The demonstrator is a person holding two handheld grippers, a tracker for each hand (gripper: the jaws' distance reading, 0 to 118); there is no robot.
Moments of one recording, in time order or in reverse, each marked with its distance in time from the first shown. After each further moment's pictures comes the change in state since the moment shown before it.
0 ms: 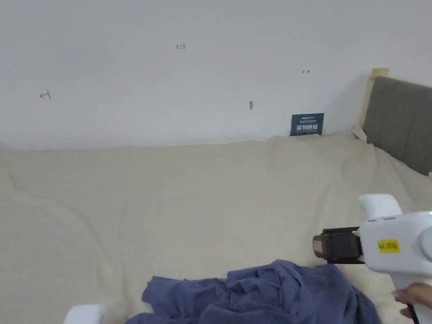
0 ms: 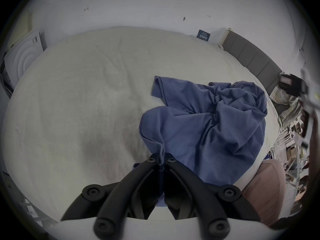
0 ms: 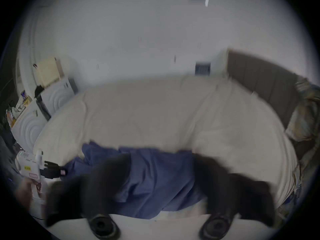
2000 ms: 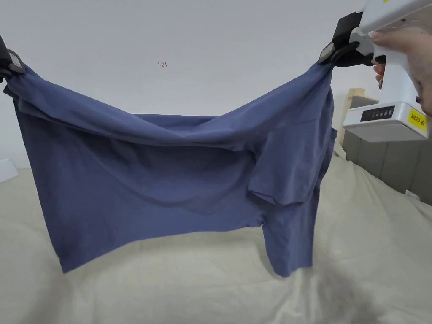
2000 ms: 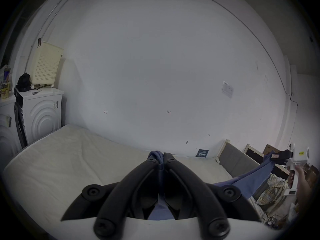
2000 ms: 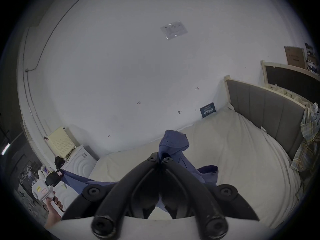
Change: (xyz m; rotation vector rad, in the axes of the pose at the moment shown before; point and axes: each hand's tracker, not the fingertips) left arm -0.035 0.318 0.219 0.859 -0.003 0.155; right arm 0.010 0.246 0.165 0.482 0.140 -0.306
